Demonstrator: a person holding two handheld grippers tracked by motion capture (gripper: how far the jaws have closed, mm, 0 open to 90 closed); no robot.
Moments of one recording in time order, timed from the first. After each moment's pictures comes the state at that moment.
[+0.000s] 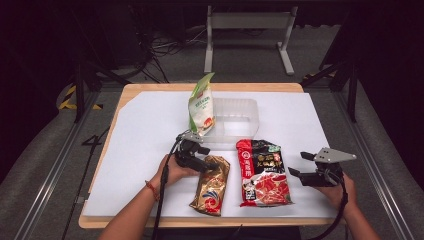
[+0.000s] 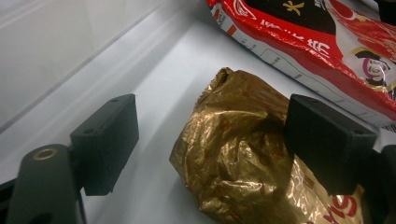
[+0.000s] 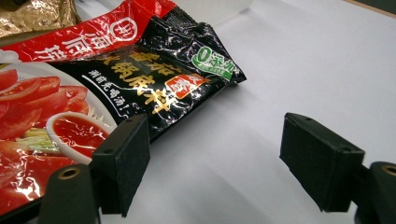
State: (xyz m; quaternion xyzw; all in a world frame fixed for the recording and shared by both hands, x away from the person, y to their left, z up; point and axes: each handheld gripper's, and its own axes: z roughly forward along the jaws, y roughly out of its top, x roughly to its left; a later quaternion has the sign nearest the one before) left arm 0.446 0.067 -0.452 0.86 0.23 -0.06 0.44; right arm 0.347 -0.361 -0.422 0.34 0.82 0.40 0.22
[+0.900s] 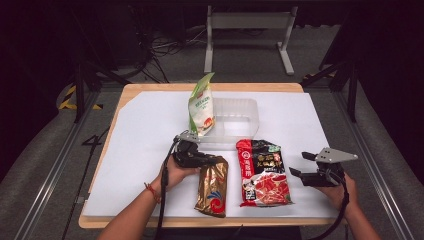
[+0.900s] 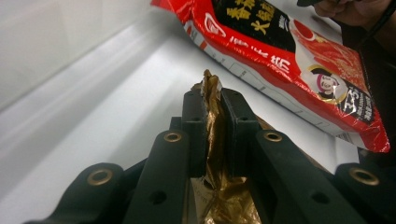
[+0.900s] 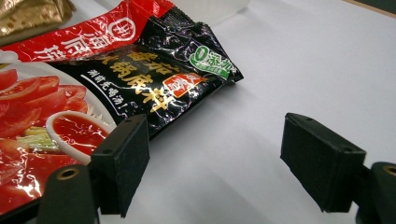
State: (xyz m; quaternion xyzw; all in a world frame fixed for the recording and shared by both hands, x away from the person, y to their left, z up) left arm 0.431 0.076 -0.438 0.84 0.24 -0.08 0.48; right arm 0.347 -0.363 -0.421 0.34 0.82 0.40 0.22
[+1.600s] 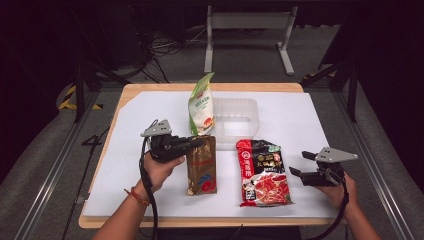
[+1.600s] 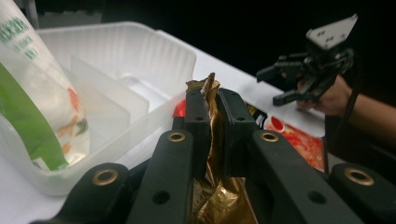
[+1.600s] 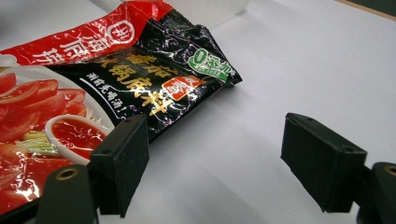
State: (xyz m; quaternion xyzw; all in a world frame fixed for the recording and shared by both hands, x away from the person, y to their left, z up) left arm 0.400 0.125 -0.372 0.75 0.27 0.02 0.60; right arm 0.347 -0.362 -0.419 0.34 0.82 0.40 0.23
